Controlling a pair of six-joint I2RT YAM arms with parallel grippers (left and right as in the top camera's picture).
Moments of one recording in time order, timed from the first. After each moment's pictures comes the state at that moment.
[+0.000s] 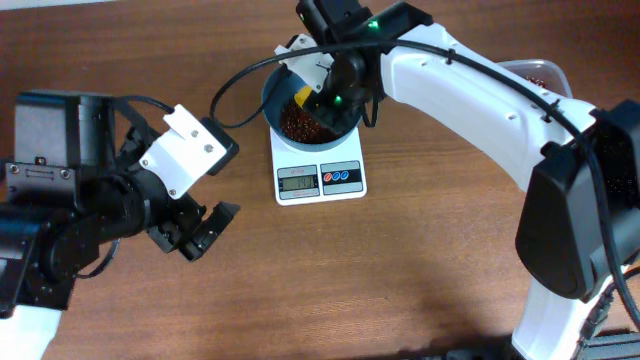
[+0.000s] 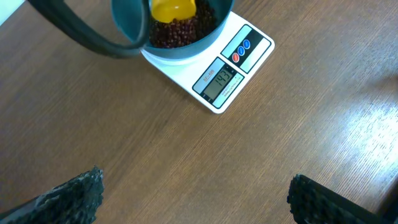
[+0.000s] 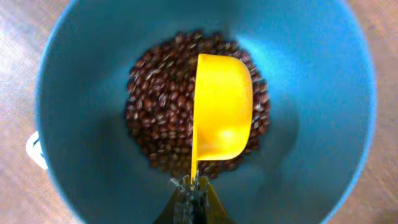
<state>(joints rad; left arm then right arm) -0.21 1.03 1.09 -1.01 0.31 0.63 0.52 1.96 1.63 -0.86 -0.03 -0.34</state>
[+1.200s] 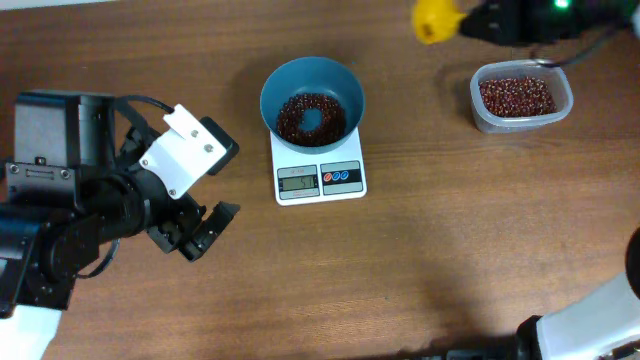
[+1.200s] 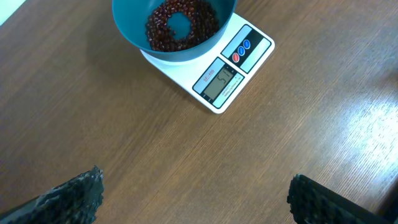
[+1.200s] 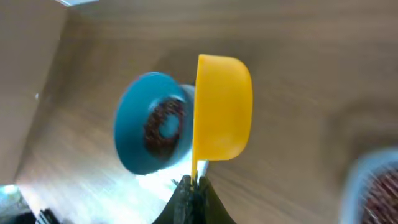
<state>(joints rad) -0.21 1.03 1.09 -1.01 0.31 0.63 -0.20 1.74 1.67 -1.05 -0.75 -0.16</state>
